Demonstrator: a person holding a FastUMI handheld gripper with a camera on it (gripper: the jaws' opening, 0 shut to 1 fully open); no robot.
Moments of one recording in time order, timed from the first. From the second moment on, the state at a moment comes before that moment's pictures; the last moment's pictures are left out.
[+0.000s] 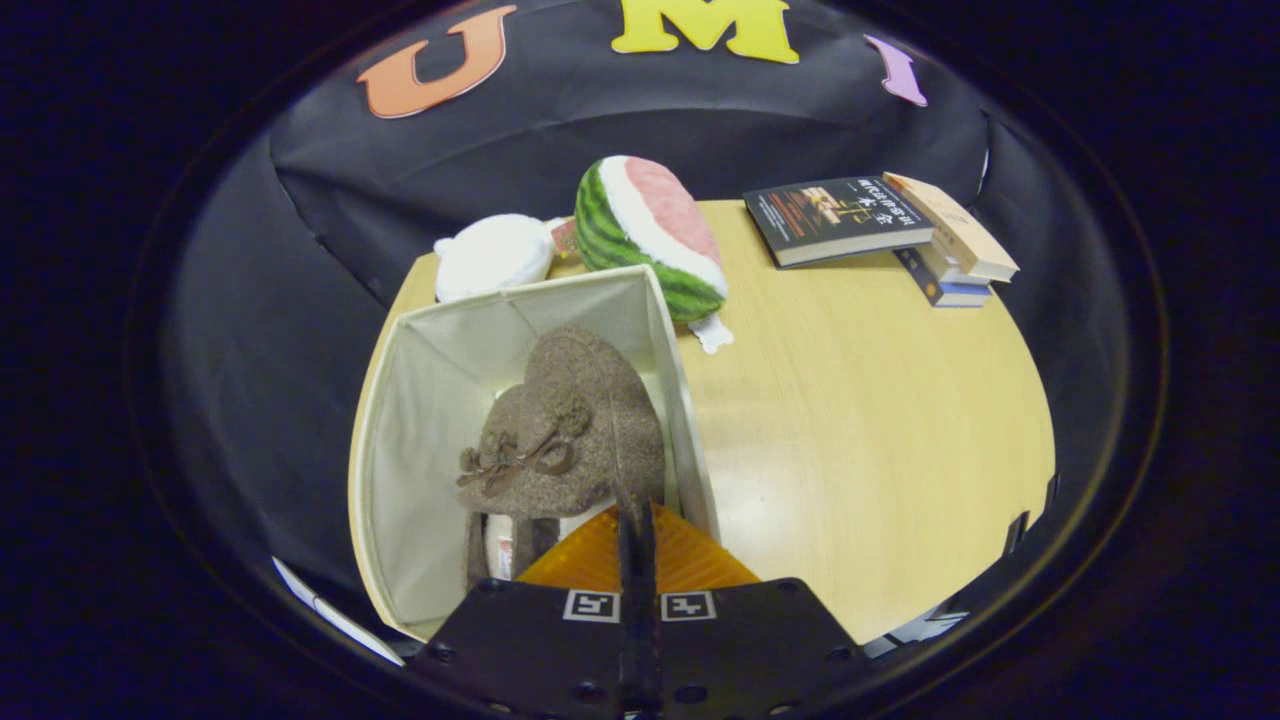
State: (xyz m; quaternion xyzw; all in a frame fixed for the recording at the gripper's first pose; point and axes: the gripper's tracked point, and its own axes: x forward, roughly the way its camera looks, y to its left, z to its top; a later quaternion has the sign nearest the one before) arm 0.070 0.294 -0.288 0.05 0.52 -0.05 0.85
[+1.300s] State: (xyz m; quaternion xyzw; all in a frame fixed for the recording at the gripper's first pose) arm 0.047 0.186 -0.154 0.04 0.35 -0.04 0.93
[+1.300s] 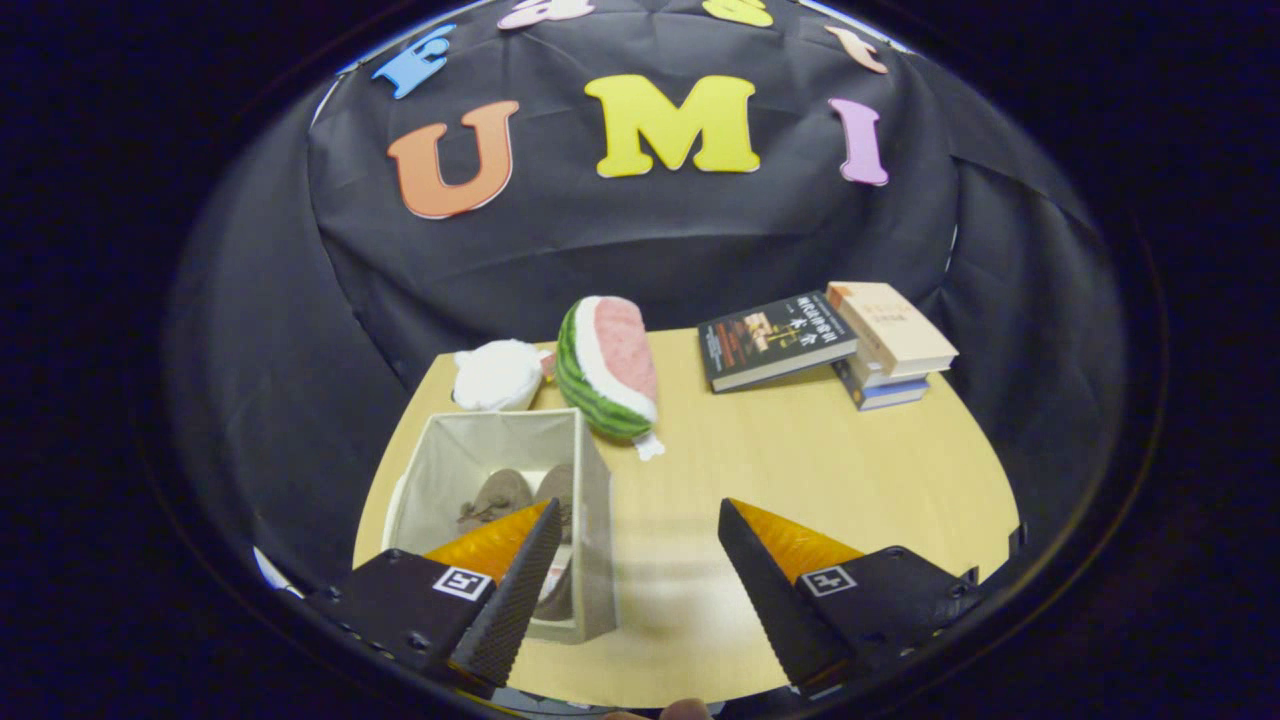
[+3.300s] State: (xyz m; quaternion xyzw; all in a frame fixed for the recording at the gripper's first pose) arm -0.013 0.131 0.000 0.06 0.13 0.02 0.99
